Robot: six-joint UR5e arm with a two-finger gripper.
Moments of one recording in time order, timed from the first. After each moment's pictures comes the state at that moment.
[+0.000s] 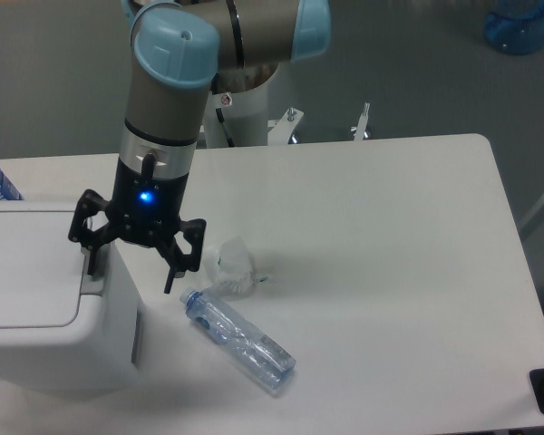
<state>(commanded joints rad) 2.22 -1.79 -1.51 -0.96 1.18 0.25</state>
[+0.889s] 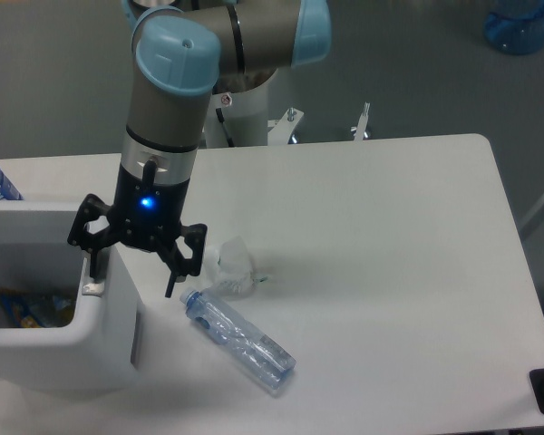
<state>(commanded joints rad) 2.23 -1.79 -1.47 -0.95 1.18 0.26</state>
